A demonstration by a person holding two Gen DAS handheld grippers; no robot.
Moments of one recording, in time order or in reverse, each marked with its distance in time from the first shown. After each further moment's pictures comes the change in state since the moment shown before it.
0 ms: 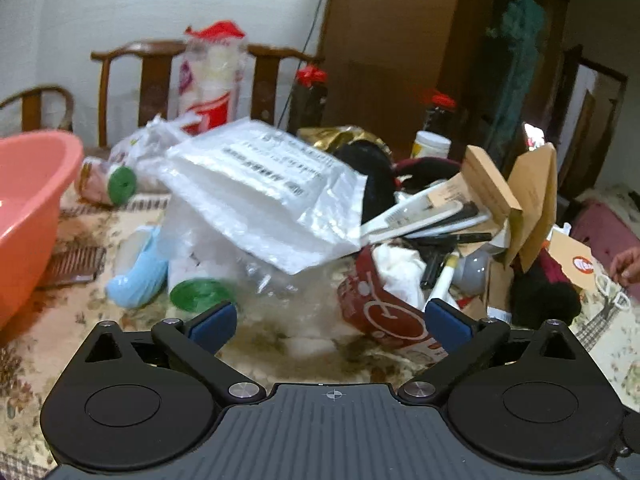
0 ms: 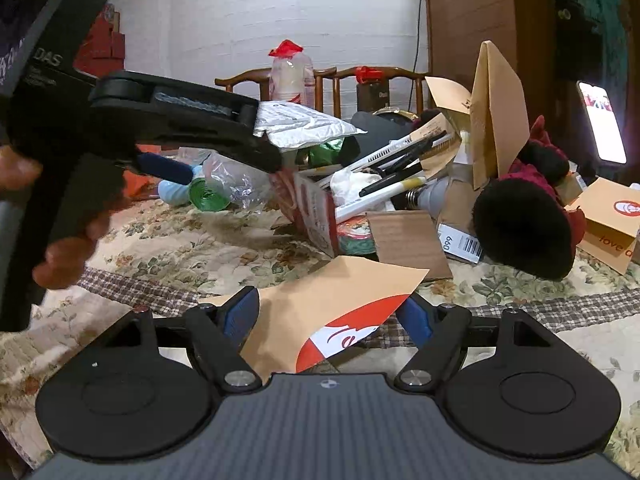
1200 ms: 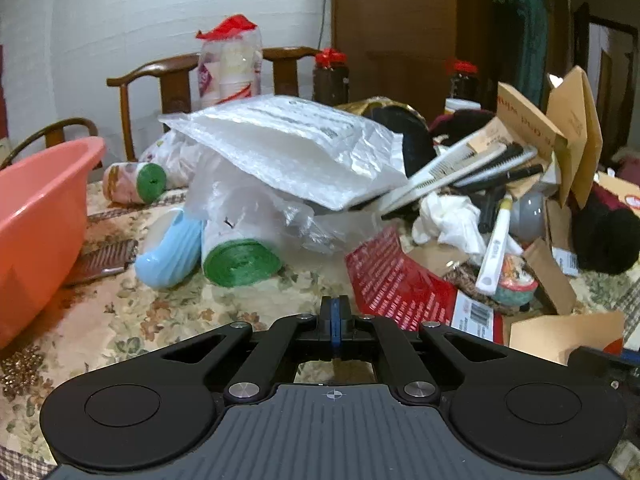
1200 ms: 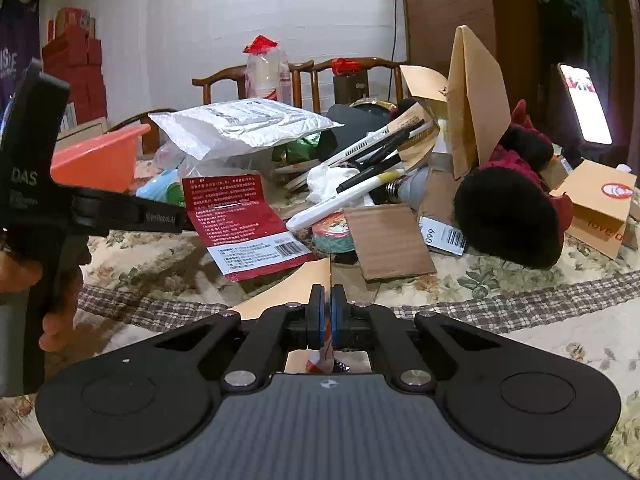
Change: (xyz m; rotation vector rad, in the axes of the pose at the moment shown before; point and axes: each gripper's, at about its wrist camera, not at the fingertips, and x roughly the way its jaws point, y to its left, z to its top) left arm 0.022 -0.001 -0.035 0.139 -0.019 0.150; right arm 0.002 -0.006 0.003 0.054 0.021 -0.047
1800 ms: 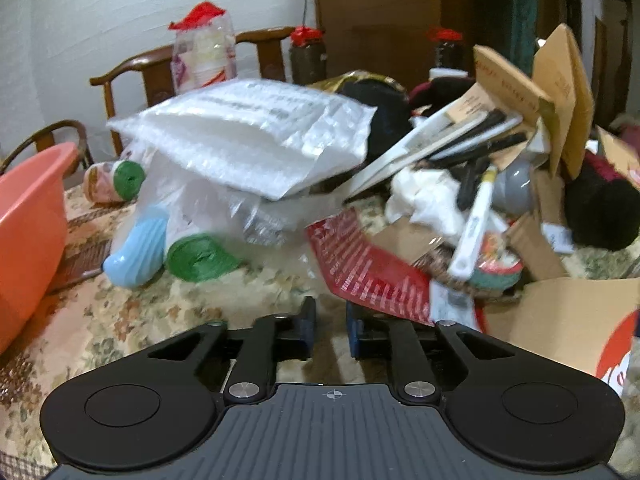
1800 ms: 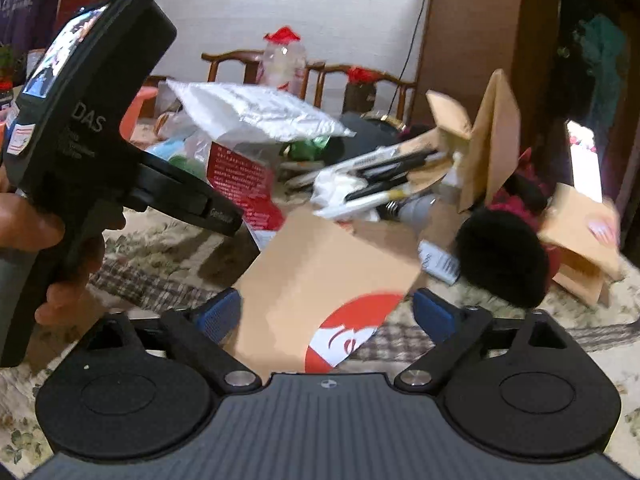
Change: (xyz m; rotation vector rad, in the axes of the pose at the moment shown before) left arm 0.011 -0.026 0.003 0.062 0.071 0.018; right arm 0.004 0.027 0.000 -0.188 0.009 -0.088
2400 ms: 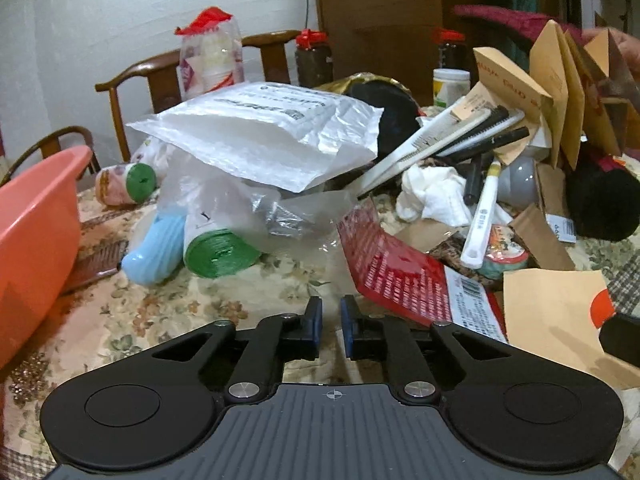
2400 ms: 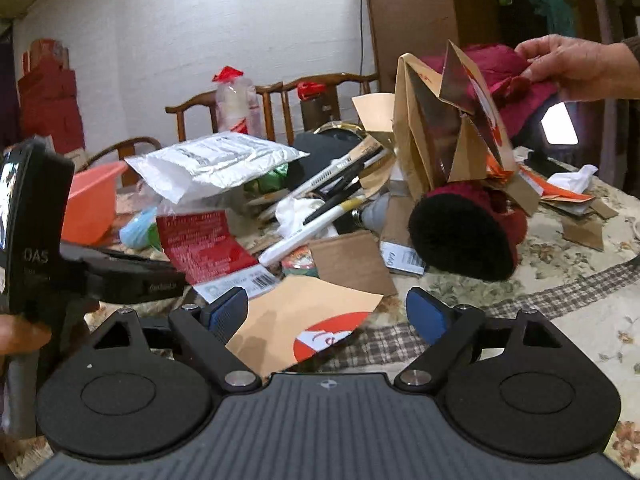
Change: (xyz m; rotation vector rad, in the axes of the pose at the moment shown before) left arm -0.009 0.004 -0.003 0.014 -0.012 0.006; right arm -0.022 -0.045 0.008 0.260 -0.039 0.013
